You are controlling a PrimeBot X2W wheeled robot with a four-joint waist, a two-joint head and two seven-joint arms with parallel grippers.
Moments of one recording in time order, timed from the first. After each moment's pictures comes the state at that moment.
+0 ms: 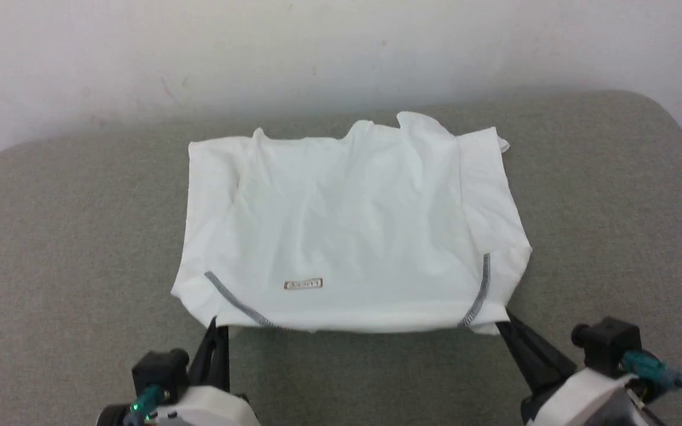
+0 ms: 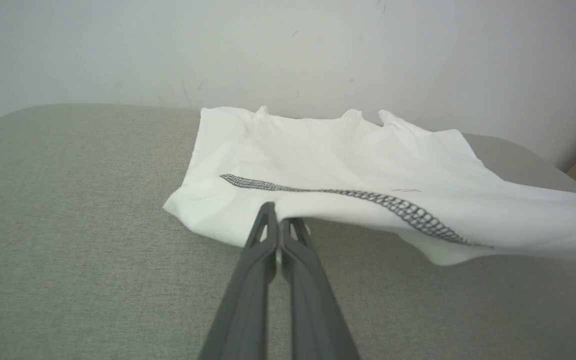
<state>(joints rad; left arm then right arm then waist) 0.04 0.21 -0.29 0.05 -0.38 0.26 -0.11 0.01 -0.29 0.30 0.02 0.41 0.13 0.01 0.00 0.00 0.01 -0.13</state>
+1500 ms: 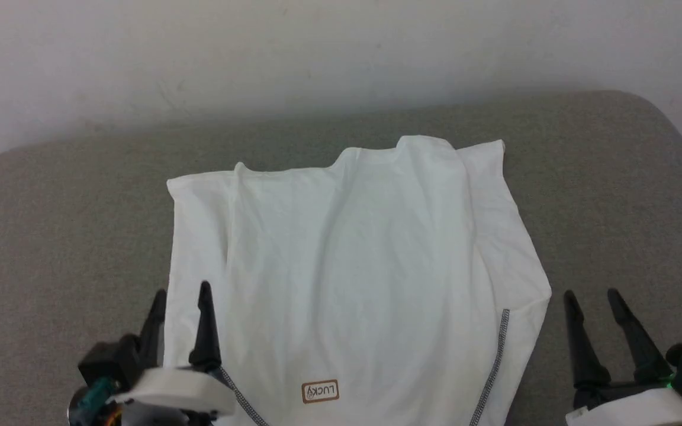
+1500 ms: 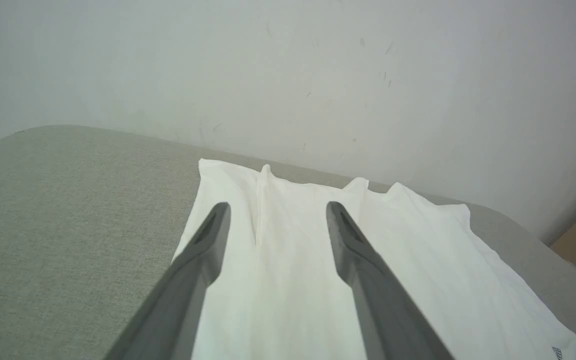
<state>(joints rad) 0.06 0.19 -0.22 0.04 -0.47 0.20 -0.25 0.20 -0.06 -0.03 -0.10 0.26 0.13 -0.14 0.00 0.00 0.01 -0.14</state>
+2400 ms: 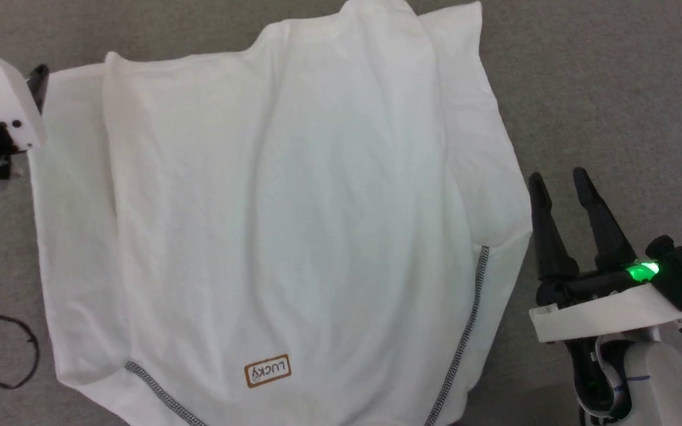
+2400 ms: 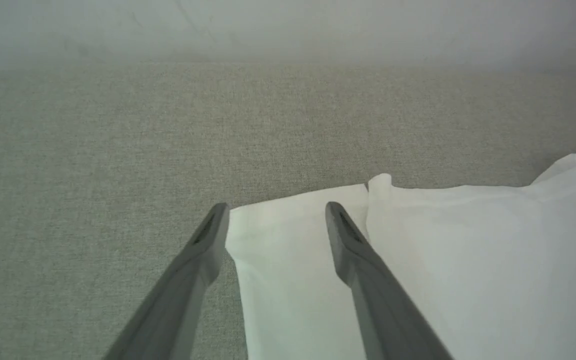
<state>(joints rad) -0.91 0.55 -0.20 0.60 -0.57 0.03 0.53 -0.14 -0.05 0.06 -0.03 0.36 0.13 -0.19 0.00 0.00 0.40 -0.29</state>
